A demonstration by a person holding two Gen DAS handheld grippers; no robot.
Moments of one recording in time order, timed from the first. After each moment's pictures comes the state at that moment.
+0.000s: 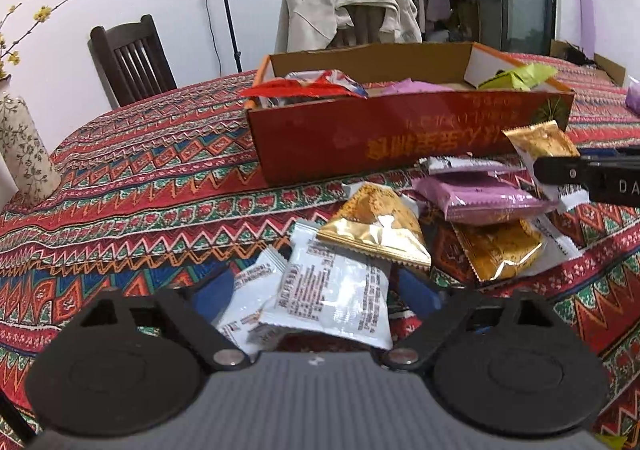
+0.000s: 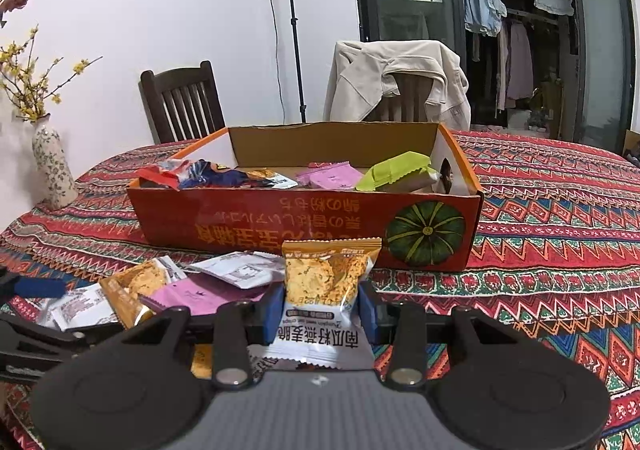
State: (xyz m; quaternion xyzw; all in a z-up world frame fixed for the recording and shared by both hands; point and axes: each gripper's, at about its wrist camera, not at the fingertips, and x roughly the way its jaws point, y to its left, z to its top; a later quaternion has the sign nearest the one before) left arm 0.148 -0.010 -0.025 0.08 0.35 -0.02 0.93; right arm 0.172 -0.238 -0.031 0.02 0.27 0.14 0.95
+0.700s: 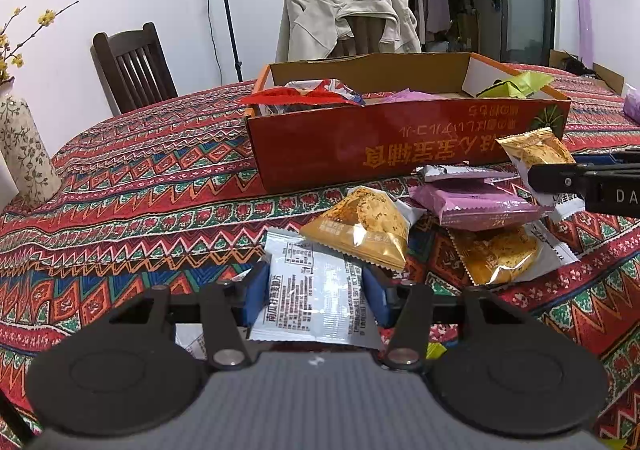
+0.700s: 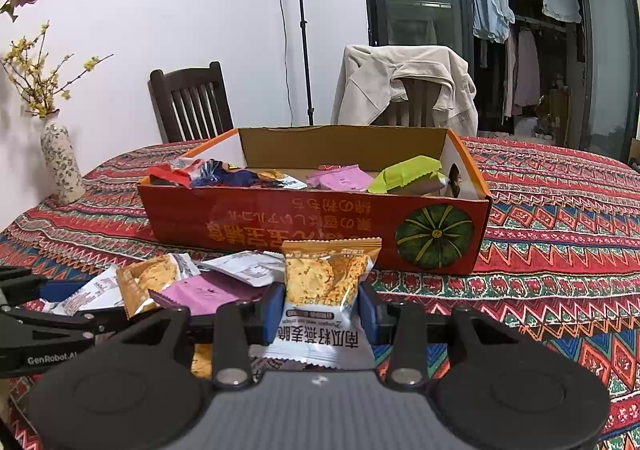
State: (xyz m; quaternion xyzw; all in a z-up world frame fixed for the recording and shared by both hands) left arm 0.142 -0.009 -0.024 0.07 0.33 -0.02 0.94; right arm 0.168 -0.235 -0.030 0.02 0.27 0.15 0.95
